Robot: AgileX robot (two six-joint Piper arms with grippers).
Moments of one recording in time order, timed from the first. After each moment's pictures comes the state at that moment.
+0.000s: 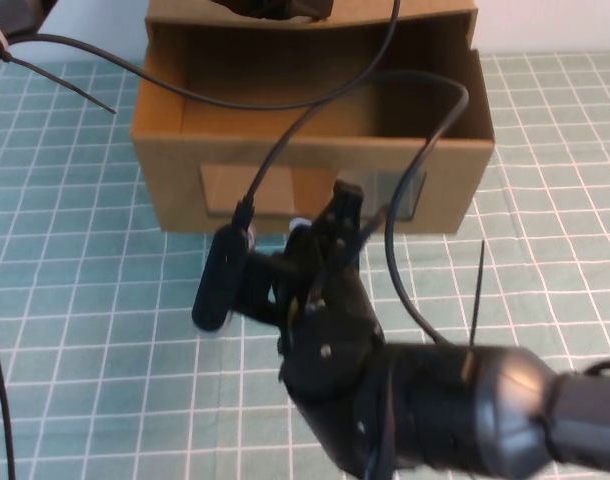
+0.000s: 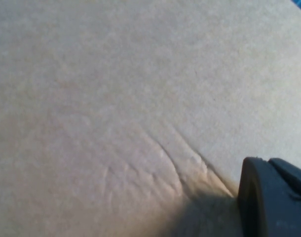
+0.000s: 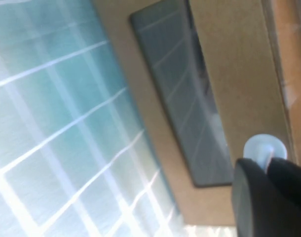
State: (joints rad) right arm 1.12 1.84 -1.23 -1.49 0.84 0.86; left arm -0.37 2.06 -2.21 -0.59 1.05 0.39
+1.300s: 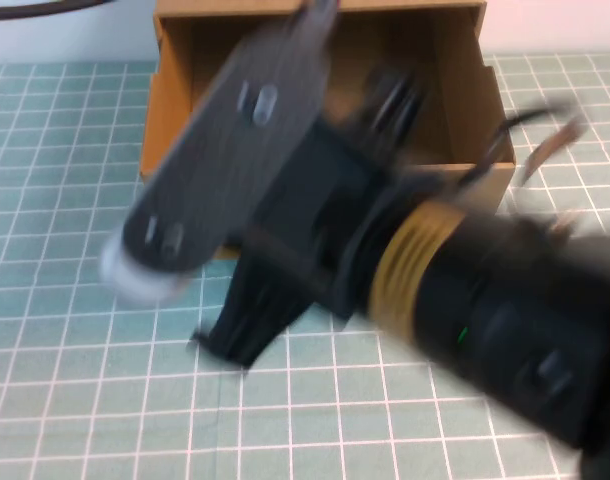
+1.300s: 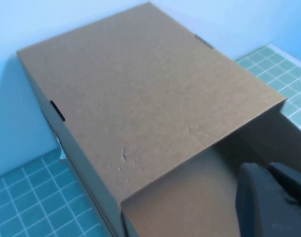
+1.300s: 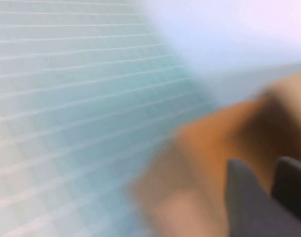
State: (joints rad) right arm 1.35 1.37 -1.33 -1.11 0.70 0.71; left arm -0.35 1.52 -2.24 -0.21 1.27 0.23
